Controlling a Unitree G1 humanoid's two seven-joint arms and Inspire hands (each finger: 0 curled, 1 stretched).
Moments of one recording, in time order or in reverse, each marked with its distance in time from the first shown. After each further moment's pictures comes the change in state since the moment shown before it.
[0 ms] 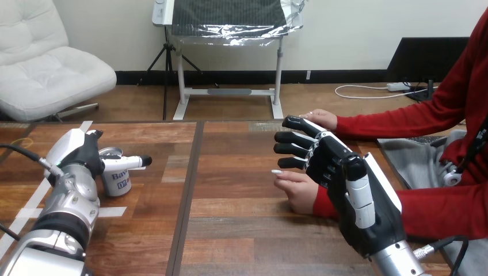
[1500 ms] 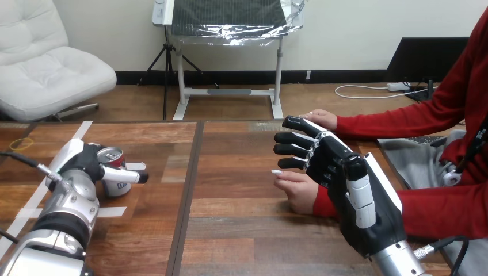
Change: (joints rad) left arm 0.000 -0.004 0.029 0.000 -0.040 0.063 -0.064; right arm 0.000 0.000 -0.001 0.000 0.003 0.000 0.001
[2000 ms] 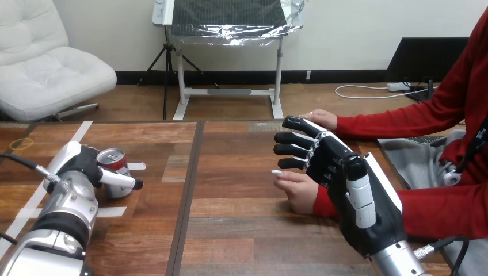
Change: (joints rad) left arm 0.000 0.001 0.003 0.000 0.000 0.017 -0.001; right arm 0.000 0.000 0.000 0.000 0.000 0.000 0.000
